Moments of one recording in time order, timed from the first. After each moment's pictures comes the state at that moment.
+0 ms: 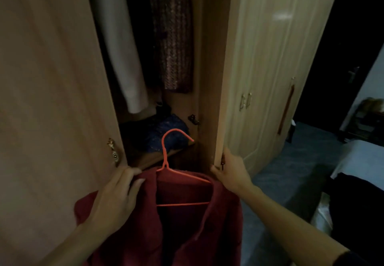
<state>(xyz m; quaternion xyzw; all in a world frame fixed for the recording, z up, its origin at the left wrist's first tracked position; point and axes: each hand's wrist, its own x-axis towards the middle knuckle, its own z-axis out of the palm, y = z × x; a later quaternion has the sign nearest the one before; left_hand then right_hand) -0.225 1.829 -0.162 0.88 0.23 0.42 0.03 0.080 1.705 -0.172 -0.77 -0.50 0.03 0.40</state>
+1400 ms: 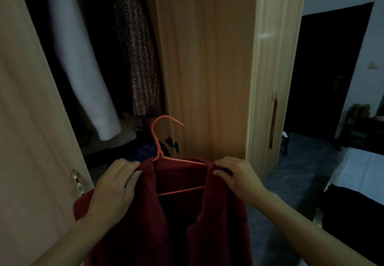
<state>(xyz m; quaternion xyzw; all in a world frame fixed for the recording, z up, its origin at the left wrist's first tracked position) -0.105 1.784 -0.092 0.86 0.16 0.49 -0.05 0.182 1.618 -0.112 -0.63 -0.65 -0.12 0.41</state>
